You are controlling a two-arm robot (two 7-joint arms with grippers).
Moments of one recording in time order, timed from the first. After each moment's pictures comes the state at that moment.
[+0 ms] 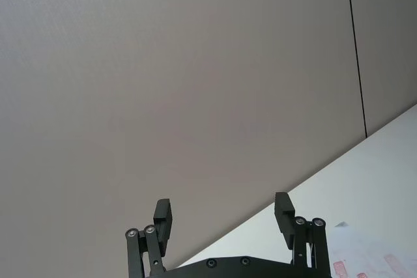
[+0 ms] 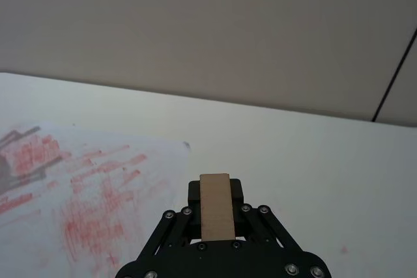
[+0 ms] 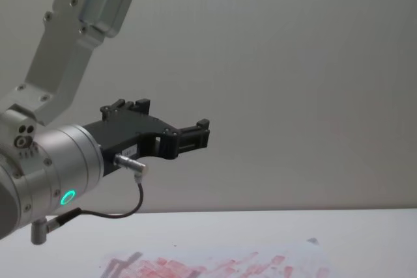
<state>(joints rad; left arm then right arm) -0.24 0.38 0.45 -1.63 -0.20 0.01 -0.01 -0.09 0.43 -0.14 -1.83 0.39 0.33 0.13</state>
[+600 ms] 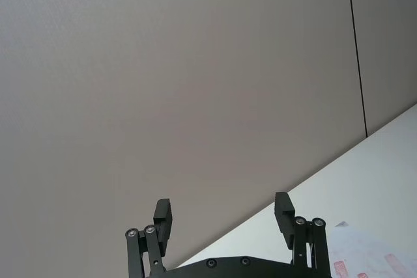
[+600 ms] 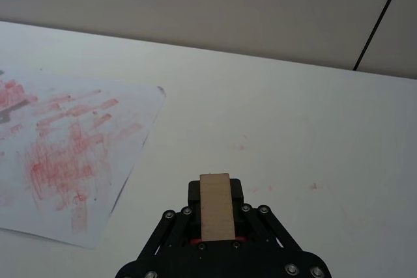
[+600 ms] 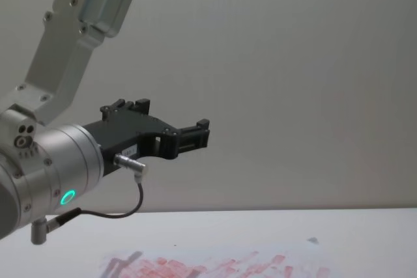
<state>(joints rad) -0.24 0.38 0.45 -1.63 -0.20 0.01 -0.01 -0.17 0.49 -0.11 -1.85 0.40 0.39 0.11</state>
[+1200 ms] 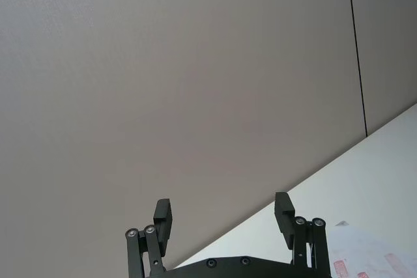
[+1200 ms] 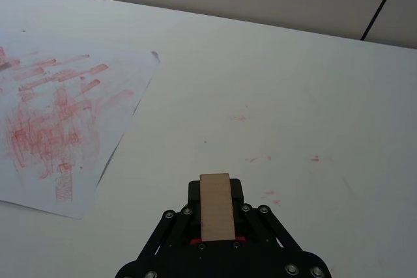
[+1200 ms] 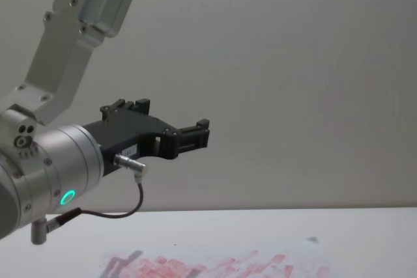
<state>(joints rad) -0.24 0.38 0.45 -1.63 -0.20 0.01 -0.01 -0.17 0.50 -0.12 -1.82 0.37 0.44 0.13</state>
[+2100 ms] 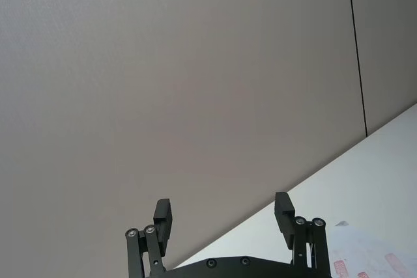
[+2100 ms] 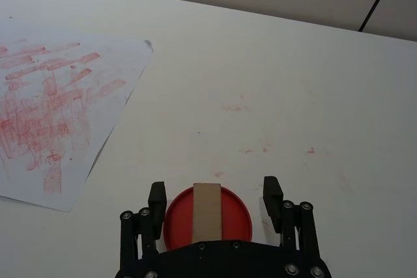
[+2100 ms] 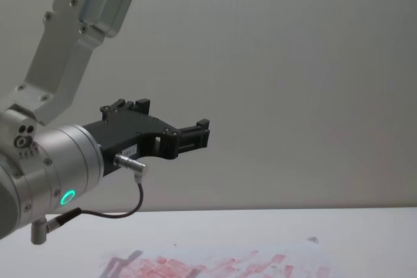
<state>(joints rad) -0.24 0.38 0.45 -1.63 -0.20 0.01 -0.01 -0.17 0.50 -0.12 -1.81 0.35 0.46 0.13</state>
